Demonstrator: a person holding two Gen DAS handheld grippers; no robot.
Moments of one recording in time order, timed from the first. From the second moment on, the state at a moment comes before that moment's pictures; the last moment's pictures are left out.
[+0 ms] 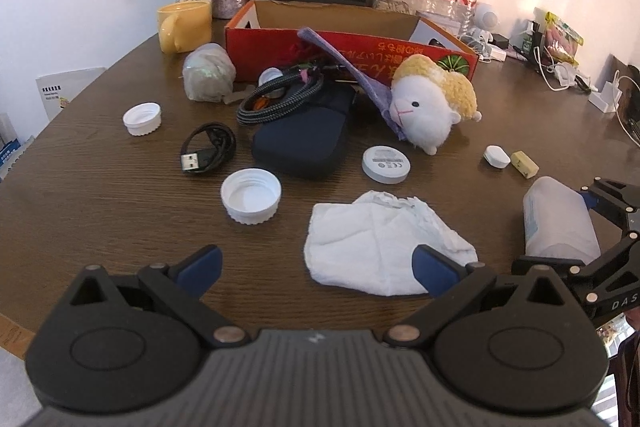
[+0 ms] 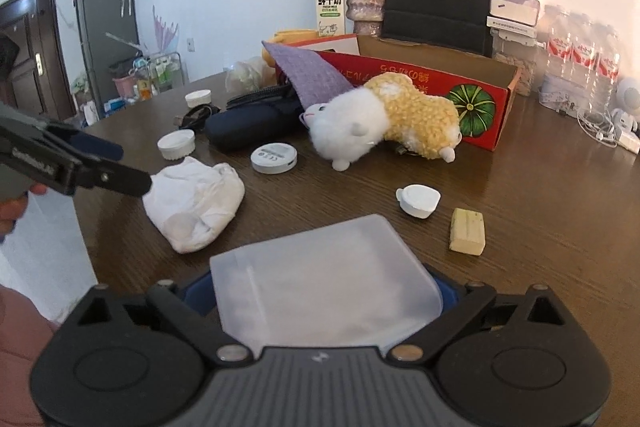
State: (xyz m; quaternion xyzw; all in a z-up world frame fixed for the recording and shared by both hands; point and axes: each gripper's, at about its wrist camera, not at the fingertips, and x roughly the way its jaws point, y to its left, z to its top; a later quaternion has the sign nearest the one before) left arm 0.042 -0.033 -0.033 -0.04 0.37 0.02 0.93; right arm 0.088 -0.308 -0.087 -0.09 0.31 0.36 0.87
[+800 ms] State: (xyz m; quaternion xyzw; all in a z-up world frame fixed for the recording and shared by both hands) left arm 0.087 0.005 -0.044 -0.02 0.33 0.08 0.94; right arm 0.100 -0.287 -0.079 0.03 0.26 0.23 0.94
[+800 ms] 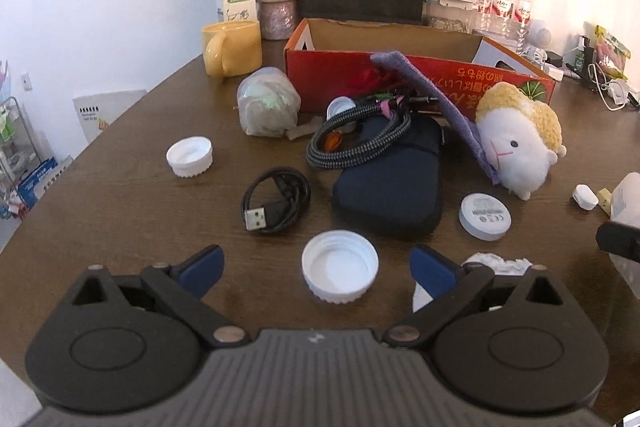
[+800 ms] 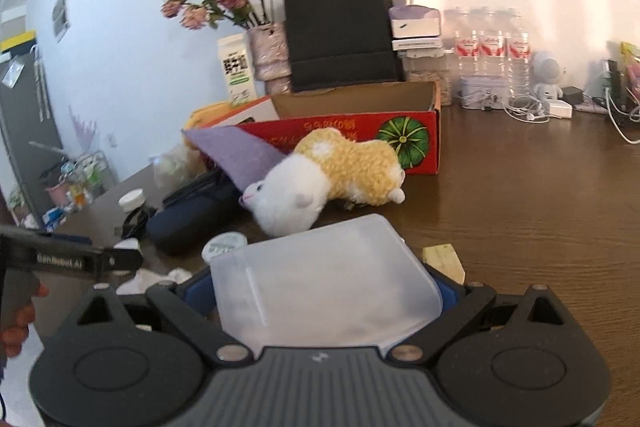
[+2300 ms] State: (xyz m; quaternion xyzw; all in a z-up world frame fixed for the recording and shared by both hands) left arm 0.244 0.011 0.076 -0.07 0.16 0.02 0.98; right arm 0.288 -0.188 0.018 0.00 0.17 0.14 0.97
